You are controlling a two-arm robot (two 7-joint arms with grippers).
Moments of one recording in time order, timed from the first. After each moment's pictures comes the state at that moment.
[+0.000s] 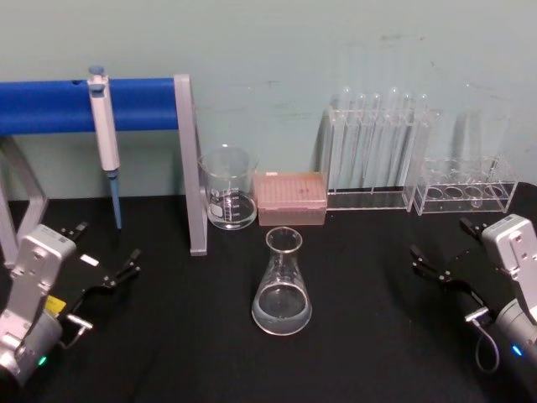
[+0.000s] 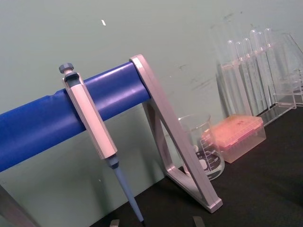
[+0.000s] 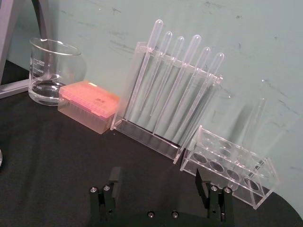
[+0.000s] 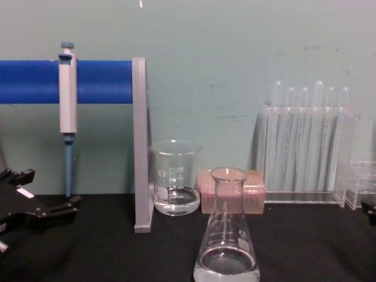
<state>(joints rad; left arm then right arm) -0.20 0.60 0.45 -1.41 -0.25 -0.12 0.03 0.20 0.60 -0.45 -1.41 0.25 -0.12 -0.03</state>
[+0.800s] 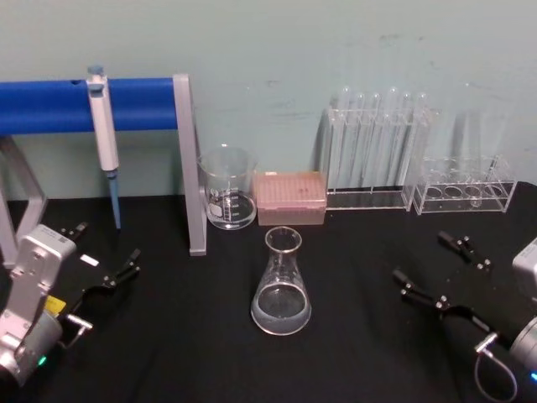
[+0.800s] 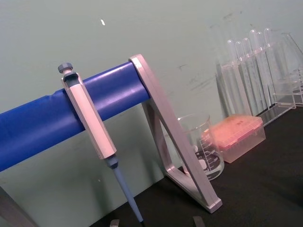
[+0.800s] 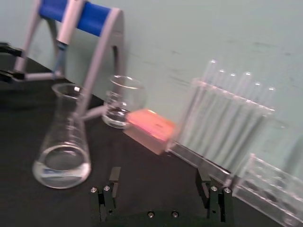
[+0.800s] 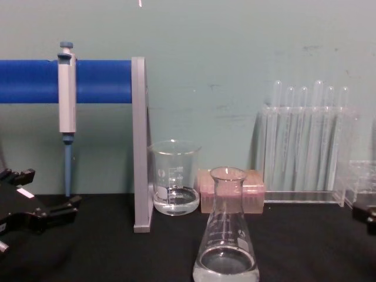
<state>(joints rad) -0.20 0.60 0.45 -1.41 -0.25 -0.12 0.03 0.08 0.68 -0.39 -1.55 0.35 -0.23 0.22</state>
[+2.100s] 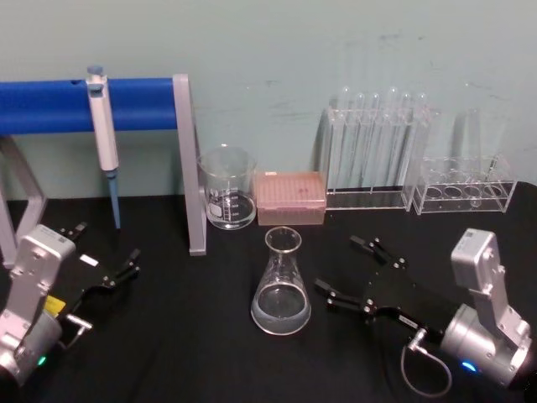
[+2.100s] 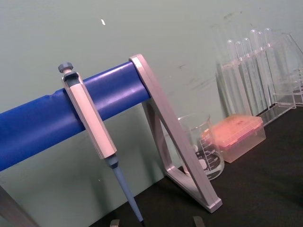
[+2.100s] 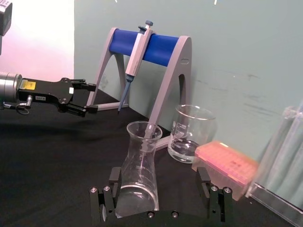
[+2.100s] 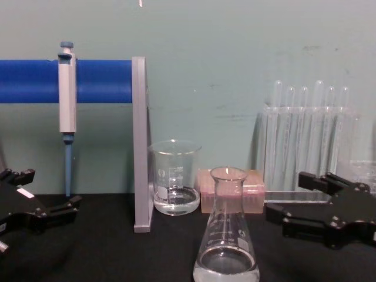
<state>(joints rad) -0.20 0.60 0.45 -1.41 -0.25 -0.12 0.03 0.23 0.50 -0.44 -1.38 0.39 -0.27 0.54</state>
